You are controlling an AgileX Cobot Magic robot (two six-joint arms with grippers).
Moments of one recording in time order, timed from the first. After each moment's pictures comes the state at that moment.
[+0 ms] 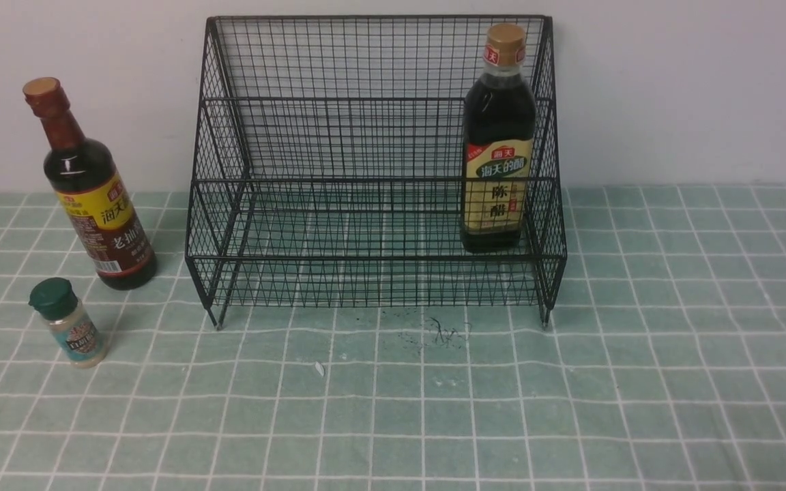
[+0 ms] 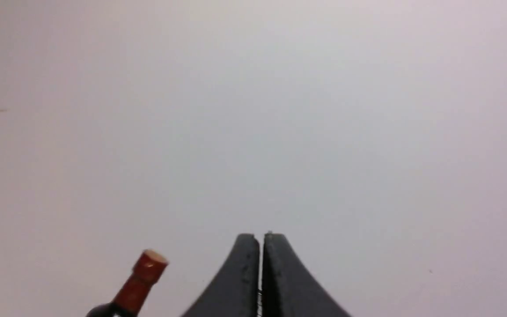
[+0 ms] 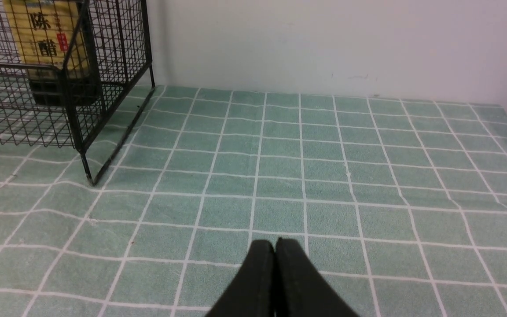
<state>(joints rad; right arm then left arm) 0.00 -0.01 0.02 0.01 0.37 -0.02 -0.03 0.01 -0.18 -0.47 -0.20 -0.07</state>
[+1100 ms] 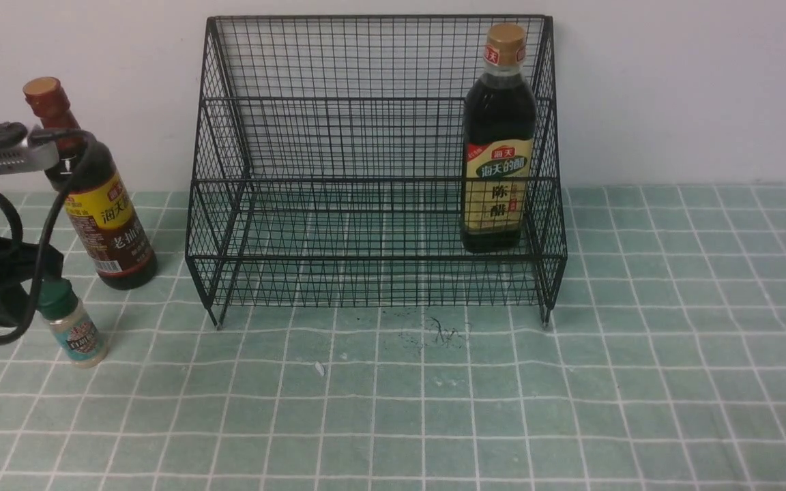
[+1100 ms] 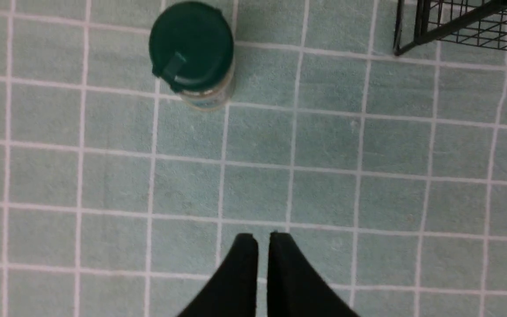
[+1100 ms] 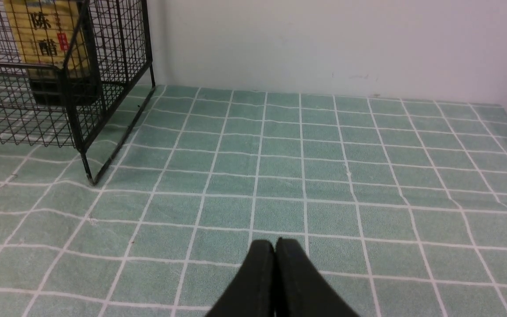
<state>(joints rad) 0.00 -0.01 0.02 0.01 0.37 -0.02 0.18 1.42 -1.08 -0.15 0.92 0.17</state>
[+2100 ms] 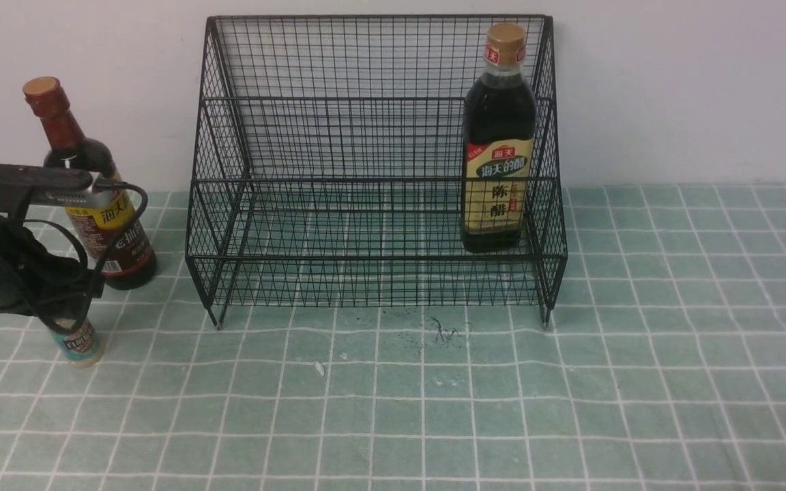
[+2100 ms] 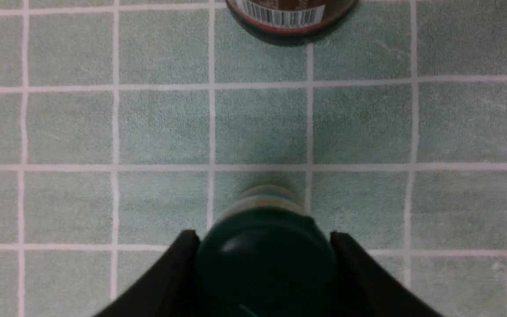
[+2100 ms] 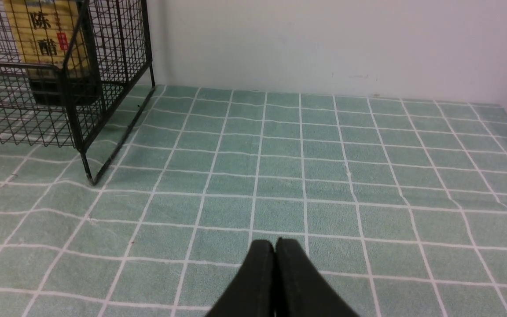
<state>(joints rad) 0.00 -0.01 0.02 0.01 0.37 -0.02 0.18 1.71 -1.08 -0.08 0.58 0.23</state>
